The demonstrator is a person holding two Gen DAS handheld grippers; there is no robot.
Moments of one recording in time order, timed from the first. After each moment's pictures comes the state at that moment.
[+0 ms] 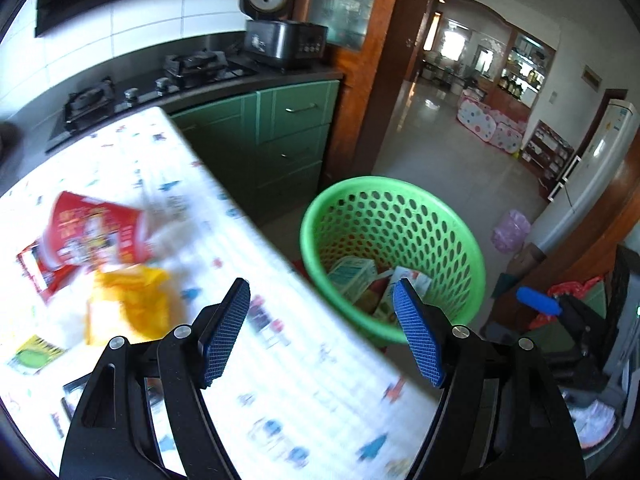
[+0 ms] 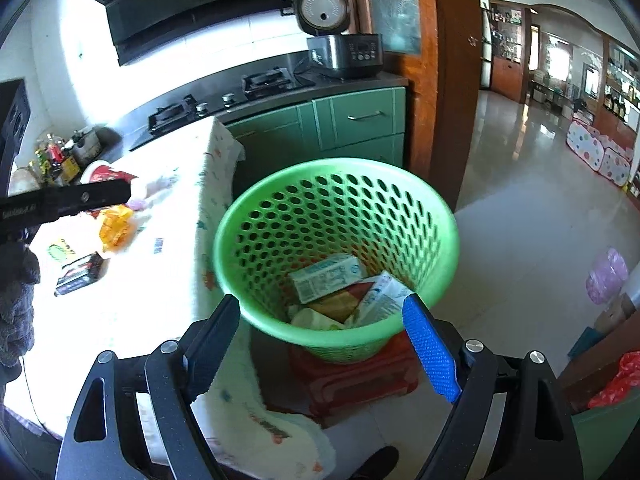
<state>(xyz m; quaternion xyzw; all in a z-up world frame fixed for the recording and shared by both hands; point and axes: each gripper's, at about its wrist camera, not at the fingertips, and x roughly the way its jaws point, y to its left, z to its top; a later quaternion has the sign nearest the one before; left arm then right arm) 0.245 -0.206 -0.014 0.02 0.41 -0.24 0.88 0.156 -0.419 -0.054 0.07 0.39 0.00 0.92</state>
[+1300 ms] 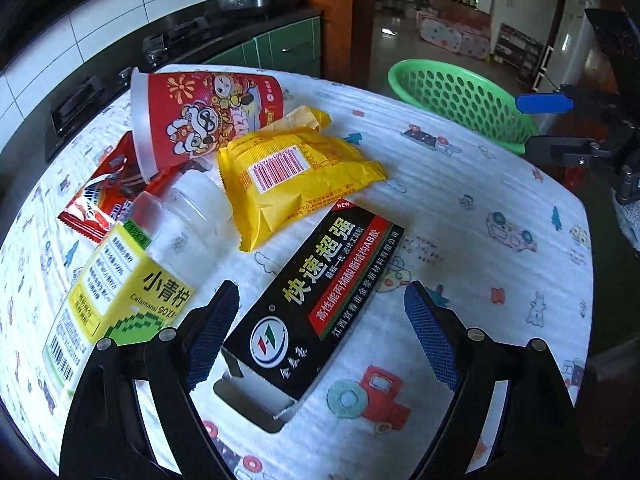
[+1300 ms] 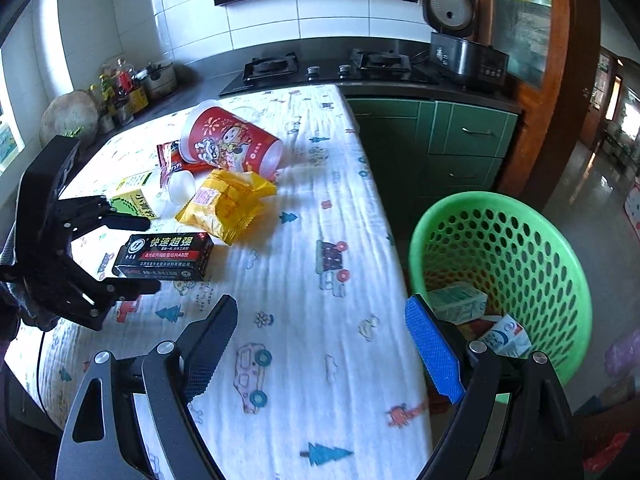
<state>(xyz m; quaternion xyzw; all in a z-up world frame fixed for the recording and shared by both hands) 0.260 -0.041 -0.098 0.17 0.45 -0.31 0.82 0.218 -0.244 -0.049 -0.02 0.42 0.12 0.90</state>
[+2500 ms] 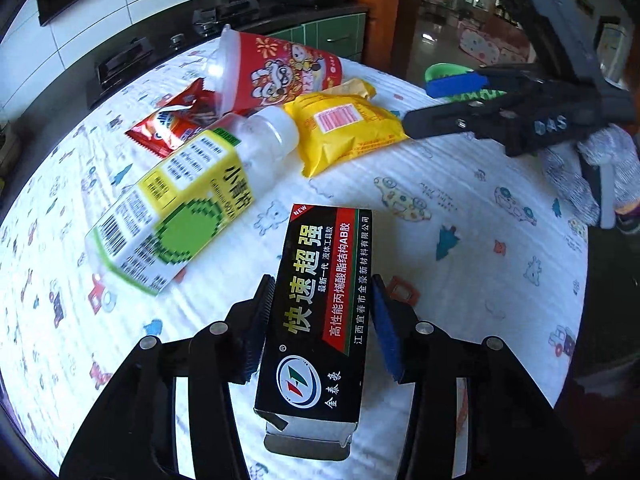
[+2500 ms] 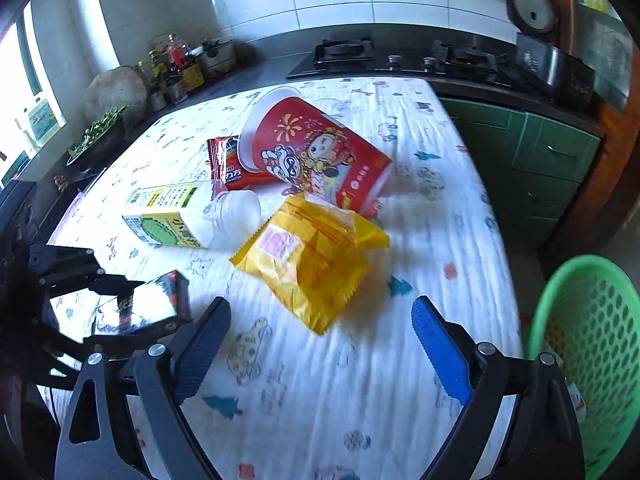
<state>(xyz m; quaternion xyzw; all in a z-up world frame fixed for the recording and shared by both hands) 0.221 0.011 -0.086 0.13 0.47 -0.24 0.84 0.301 -0.165 -0.066 -0.03 0.44 0.24 0.86</state>
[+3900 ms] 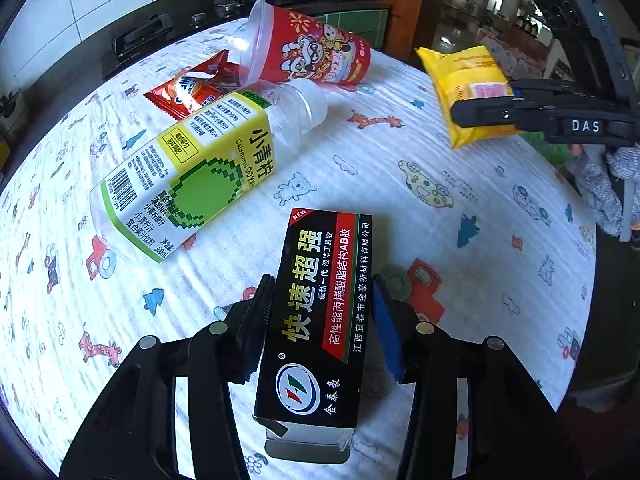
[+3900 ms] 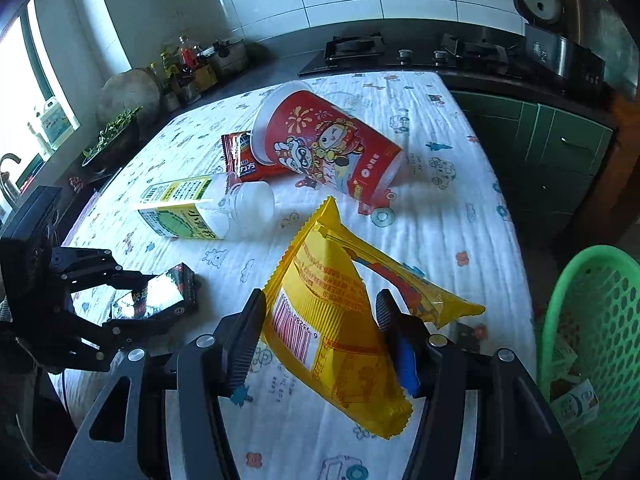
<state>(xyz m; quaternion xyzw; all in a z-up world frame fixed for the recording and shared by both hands) 0.227 0.020 -0.100 0.10 0.49 -0.22 0.84 0.287 -0.179 -0.064 -0.01 0.45 0.26 0.86</state>
